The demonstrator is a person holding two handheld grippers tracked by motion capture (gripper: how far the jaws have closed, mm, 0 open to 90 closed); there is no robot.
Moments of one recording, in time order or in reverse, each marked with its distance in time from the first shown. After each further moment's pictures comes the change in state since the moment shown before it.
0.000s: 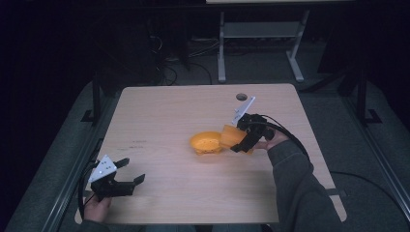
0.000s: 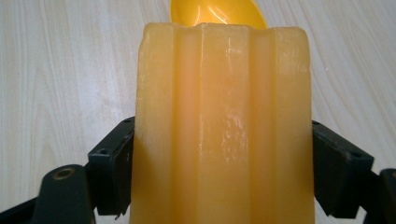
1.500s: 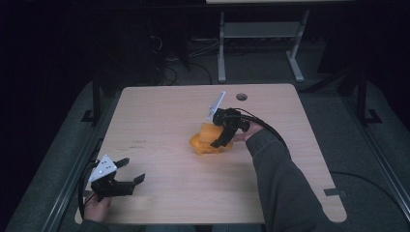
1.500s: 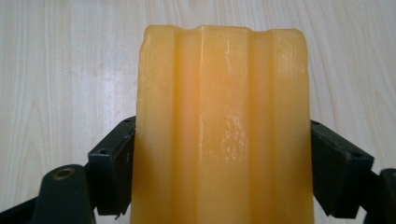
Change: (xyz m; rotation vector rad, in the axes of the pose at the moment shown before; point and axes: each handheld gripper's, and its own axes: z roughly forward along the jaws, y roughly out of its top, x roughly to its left) left arm 0.001 0.000 0.001 0.003 0.001 -0.003; right arm -0.005 0.063 0.034 0.045 0.060 -0.121
